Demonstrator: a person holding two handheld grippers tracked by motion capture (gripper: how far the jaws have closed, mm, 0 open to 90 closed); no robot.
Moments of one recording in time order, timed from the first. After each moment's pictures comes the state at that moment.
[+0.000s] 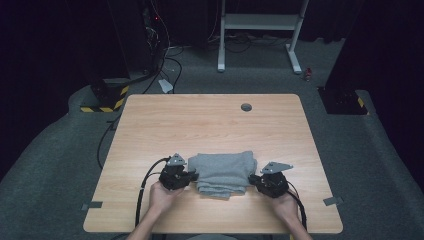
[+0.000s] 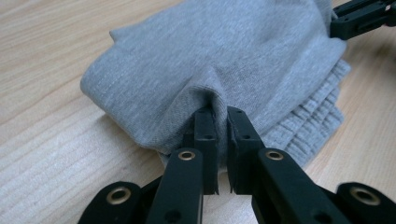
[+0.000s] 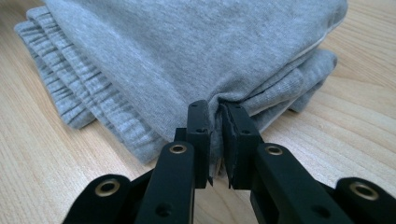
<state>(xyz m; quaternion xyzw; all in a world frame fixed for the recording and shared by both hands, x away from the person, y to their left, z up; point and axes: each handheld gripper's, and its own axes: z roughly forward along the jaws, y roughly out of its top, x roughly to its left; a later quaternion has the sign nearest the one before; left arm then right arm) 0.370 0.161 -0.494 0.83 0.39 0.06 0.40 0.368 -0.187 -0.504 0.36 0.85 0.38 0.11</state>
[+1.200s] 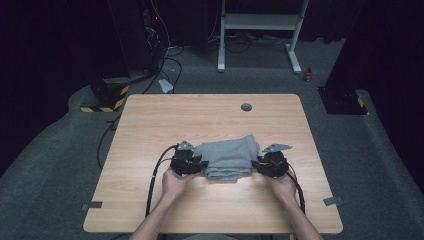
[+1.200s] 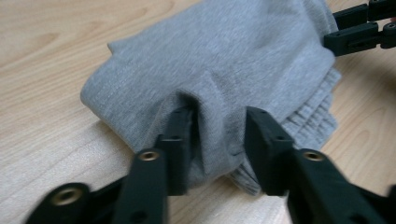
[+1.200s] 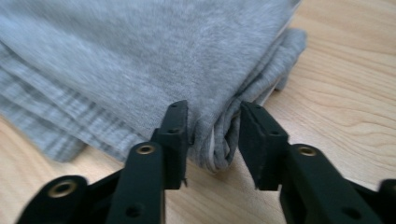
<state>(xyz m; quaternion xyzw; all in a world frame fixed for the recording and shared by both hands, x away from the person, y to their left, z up) 0.413 0.138 -0.486 0.79 0.44 0.08 0.42 0.426 -0.193 -0.497 0.43 0.82 0.35 0.14</state>
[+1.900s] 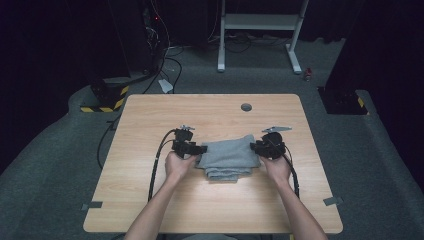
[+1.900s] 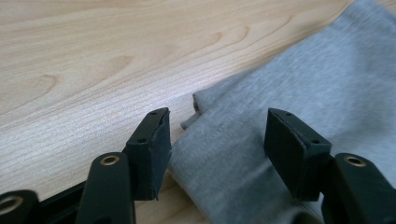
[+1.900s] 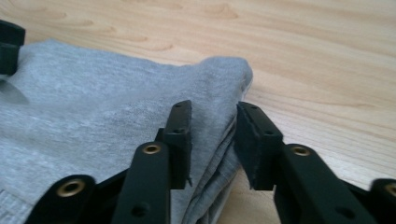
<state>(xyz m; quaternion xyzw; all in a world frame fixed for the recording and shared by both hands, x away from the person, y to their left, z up) 0.479 0.137 -0.488 0.77 0.53 0.07 0.36 0.476 -0.182 -0.477 0.48 0.79 0.36 0.14</state>
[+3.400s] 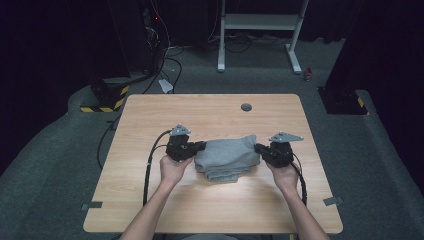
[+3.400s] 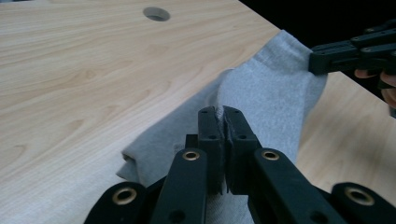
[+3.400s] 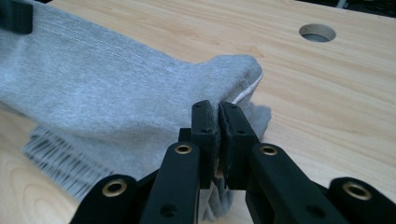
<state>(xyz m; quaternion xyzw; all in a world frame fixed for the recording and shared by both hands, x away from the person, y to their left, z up) 0.423 0.145 -0.439 0.77 0.40 0.09 0.48 0.428 -0.197 -0.454 0.41 0.79 0.43 0.17</state>
